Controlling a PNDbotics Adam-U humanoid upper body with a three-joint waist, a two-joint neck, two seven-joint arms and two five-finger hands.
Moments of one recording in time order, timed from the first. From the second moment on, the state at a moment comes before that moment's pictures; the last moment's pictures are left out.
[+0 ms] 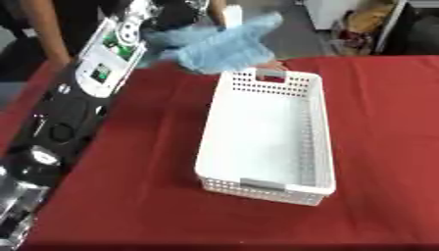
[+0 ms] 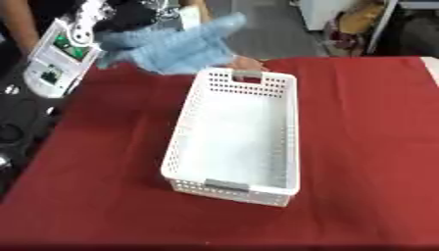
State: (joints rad) left arm -0.71 0.55 -0.20 -1.50 -0.44 0.27 -0.13; right arm -0.21 -0.38 -0.26 -1.79 -0.31 -0.26 0.47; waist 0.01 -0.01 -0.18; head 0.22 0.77
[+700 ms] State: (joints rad) left arm -0.76 0.41 -0.39 -1.36 -0.74 0.14 -0.42; right arm -0.21 -0.38 -0.25 -1.79 -0.31 -0.25 0.48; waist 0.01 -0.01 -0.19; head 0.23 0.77
